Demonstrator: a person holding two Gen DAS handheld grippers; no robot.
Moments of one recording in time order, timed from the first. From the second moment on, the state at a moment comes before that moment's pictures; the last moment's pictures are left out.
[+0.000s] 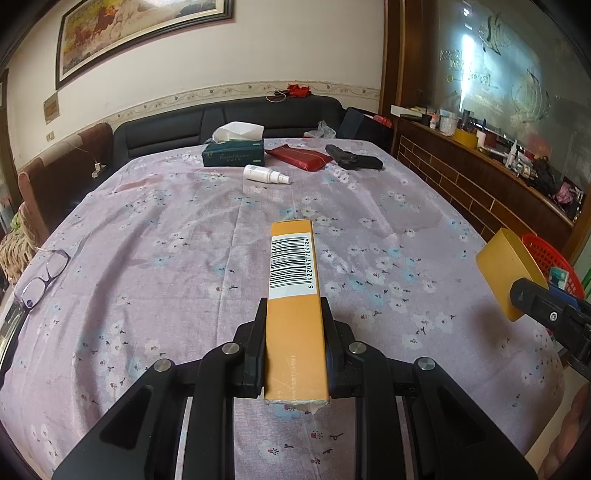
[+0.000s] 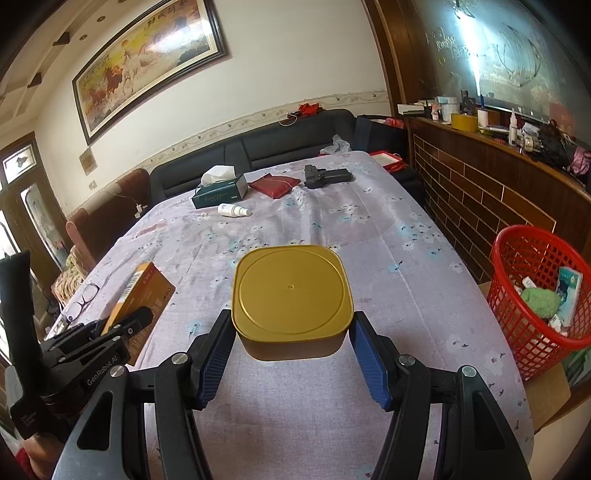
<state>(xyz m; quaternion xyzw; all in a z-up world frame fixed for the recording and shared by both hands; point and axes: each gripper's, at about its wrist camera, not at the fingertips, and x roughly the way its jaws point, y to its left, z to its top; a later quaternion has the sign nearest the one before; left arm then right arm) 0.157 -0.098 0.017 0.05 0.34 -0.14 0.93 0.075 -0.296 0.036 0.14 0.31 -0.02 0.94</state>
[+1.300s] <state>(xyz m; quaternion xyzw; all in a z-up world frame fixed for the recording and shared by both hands) 0.155 -0.083 0.016 0.04 0.32 -0.12 0.94 0.092 -0.295 0.031 0.13 0.29 0.00 0.95</state>
